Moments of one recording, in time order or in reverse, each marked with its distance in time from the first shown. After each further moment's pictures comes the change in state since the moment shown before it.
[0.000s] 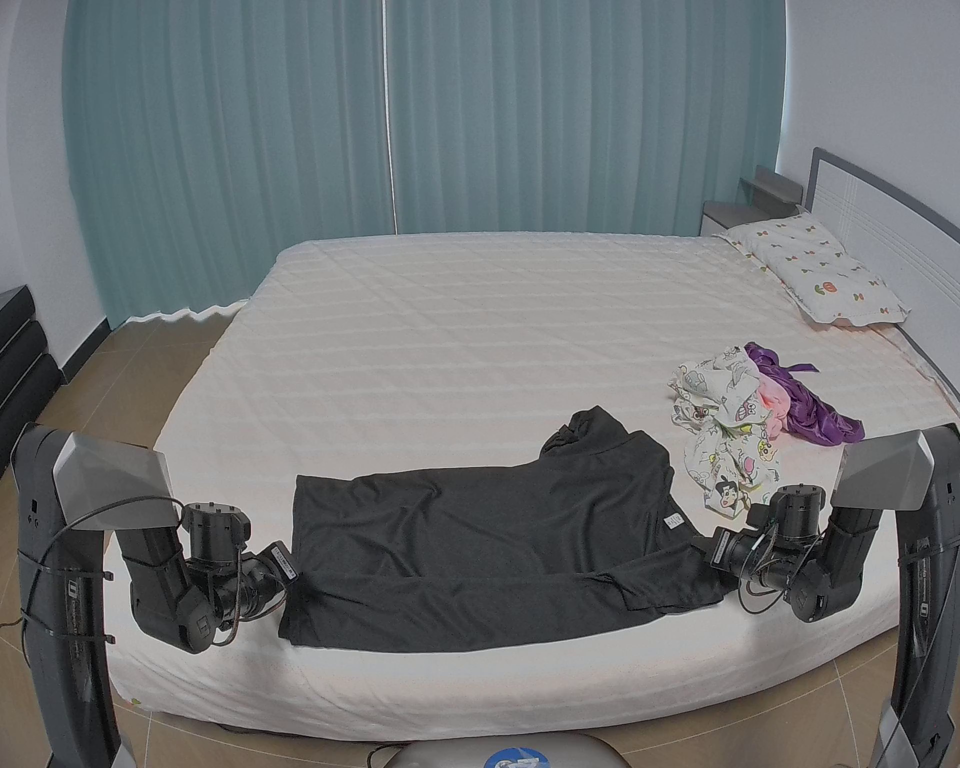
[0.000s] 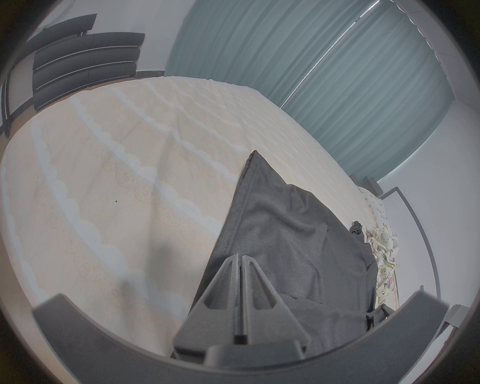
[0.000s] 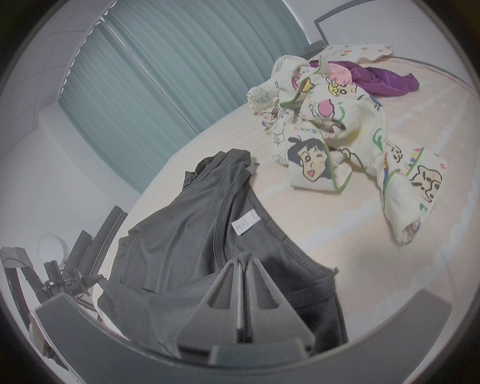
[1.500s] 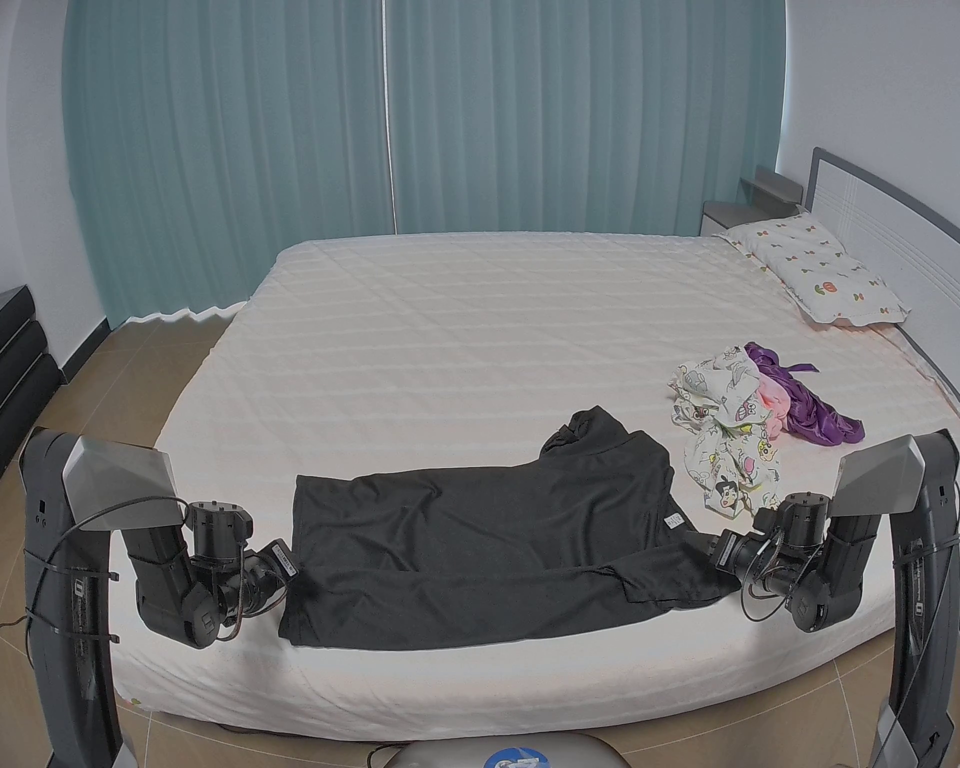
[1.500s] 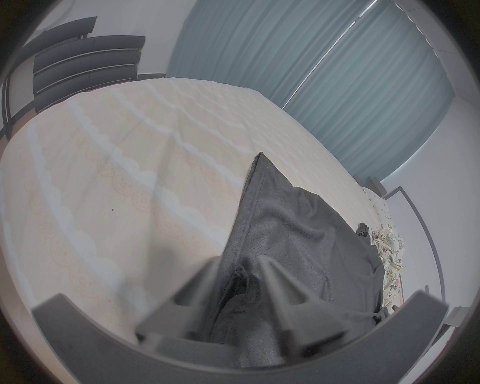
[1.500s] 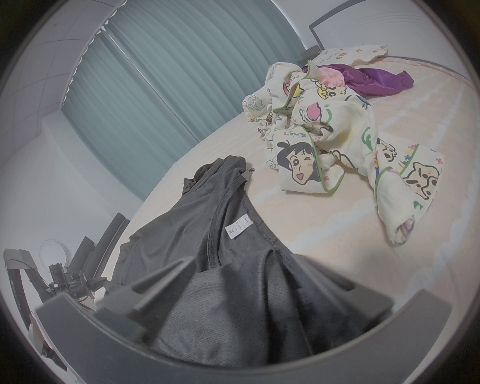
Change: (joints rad) left arm 0.013 0.036 -0.047 0.012 0.015 0.020; right arm -0.019 0.051 0.024 -0.115 0.017 0.025
